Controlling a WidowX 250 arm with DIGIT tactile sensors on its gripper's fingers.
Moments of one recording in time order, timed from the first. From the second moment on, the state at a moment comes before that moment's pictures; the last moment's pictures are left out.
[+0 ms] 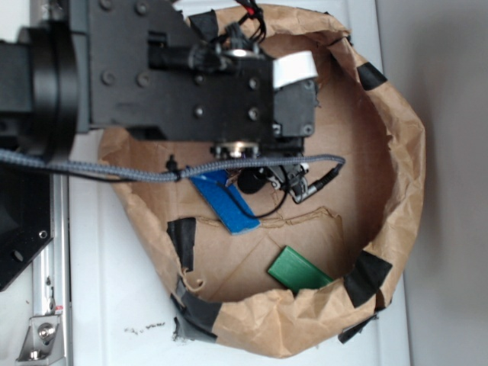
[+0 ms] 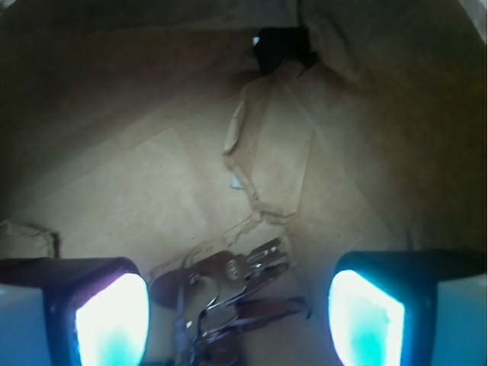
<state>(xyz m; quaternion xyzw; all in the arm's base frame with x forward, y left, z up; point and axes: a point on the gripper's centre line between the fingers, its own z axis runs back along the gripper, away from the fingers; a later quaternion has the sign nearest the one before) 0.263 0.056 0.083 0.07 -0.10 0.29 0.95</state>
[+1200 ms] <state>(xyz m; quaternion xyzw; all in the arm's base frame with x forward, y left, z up) 0.271 0.022 0.054 -0.01 -0.04 0.26 0.97</state>
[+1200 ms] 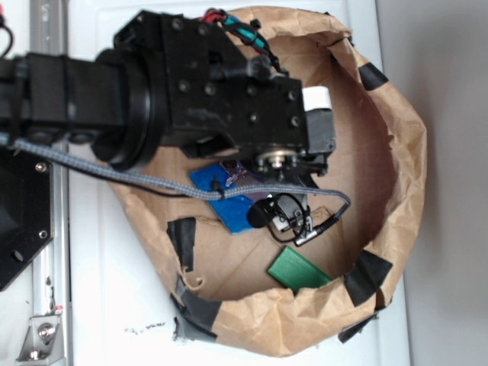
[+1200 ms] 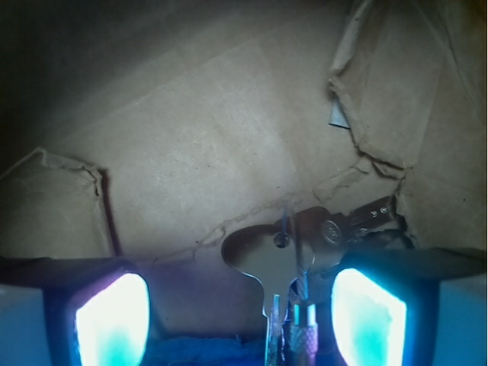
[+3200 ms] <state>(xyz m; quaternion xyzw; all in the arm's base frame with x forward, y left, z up) 0.250 0.030 0.050 0.02 -0.03 0.24 0.97</state>
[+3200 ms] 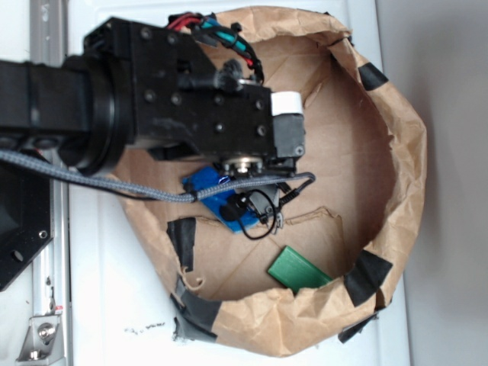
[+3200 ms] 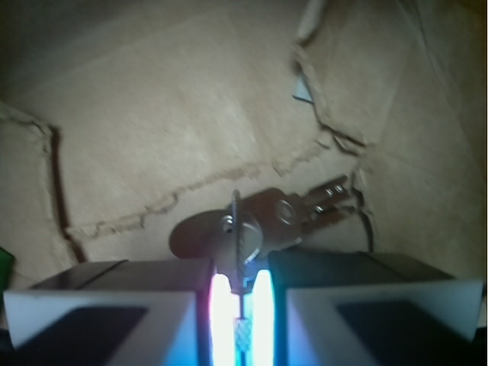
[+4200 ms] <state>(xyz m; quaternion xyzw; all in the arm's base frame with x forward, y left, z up) 0.278 -0.004 0.161 -0.12 -0.07 0.27 0.95</state>
